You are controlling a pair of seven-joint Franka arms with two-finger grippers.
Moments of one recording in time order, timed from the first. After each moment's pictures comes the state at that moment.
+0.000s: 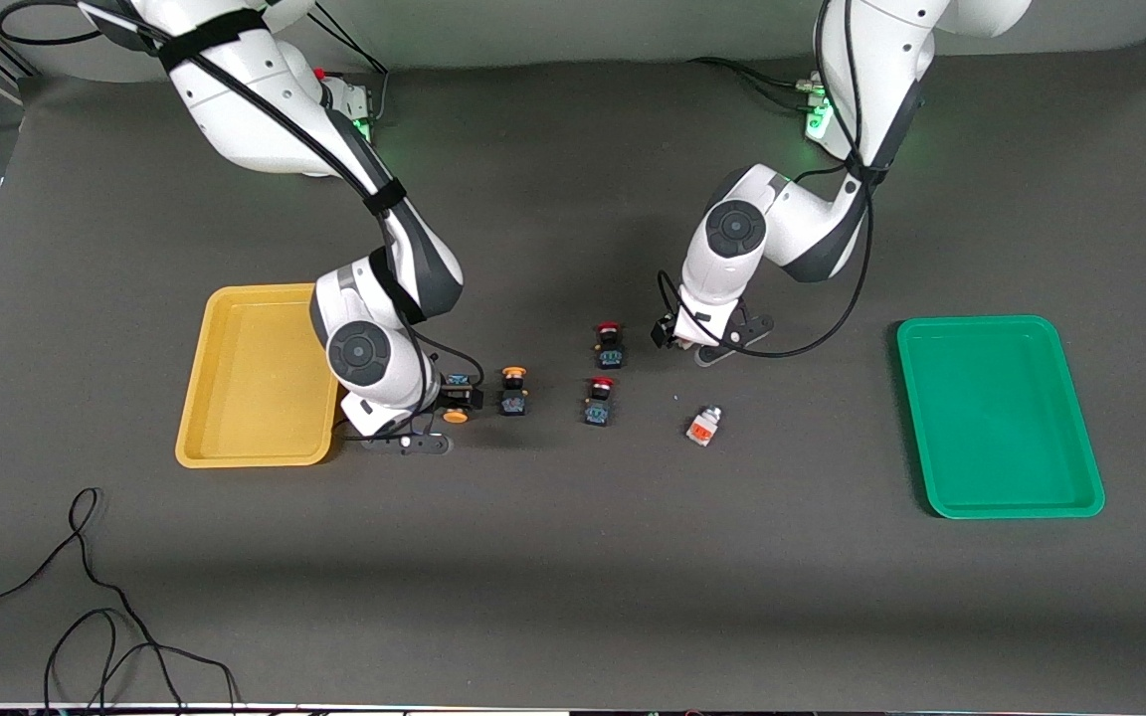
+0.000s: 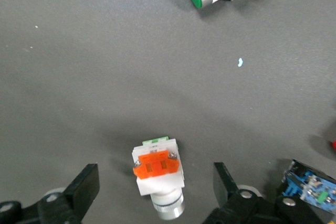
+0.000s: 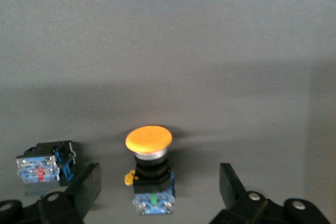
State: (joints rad) left arm -0.55 0.40 -0.12 -2.20 -0.02 2.60 -1.14; right arm 0.52 0.61 -0.07 -1.79 0.13 2.31 0.47
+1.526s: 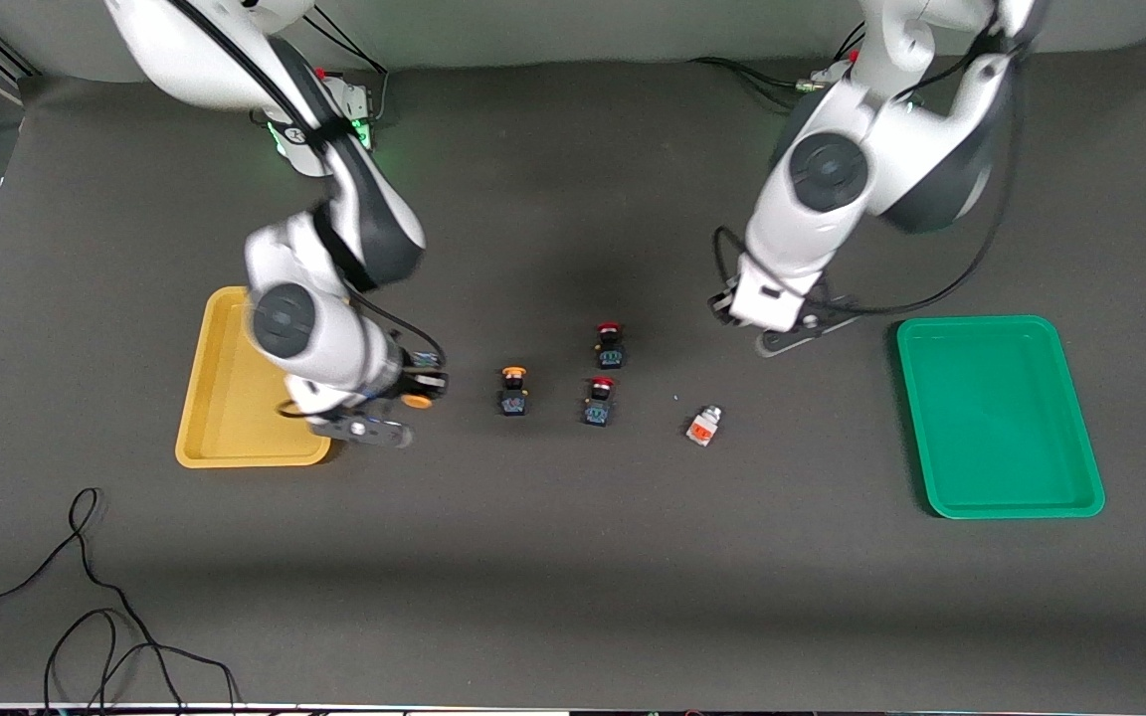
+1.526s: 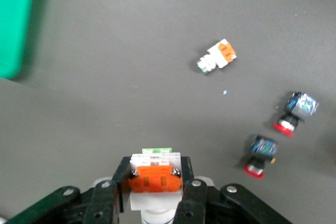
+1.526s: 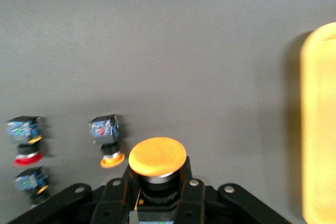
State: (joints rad) left arm -0.38 0.09 -0.12 -1.91 -0.01 1.91 -0.83; right arm 0.53 0.35 -0.15 -1.73 0.18 2.01 0.50
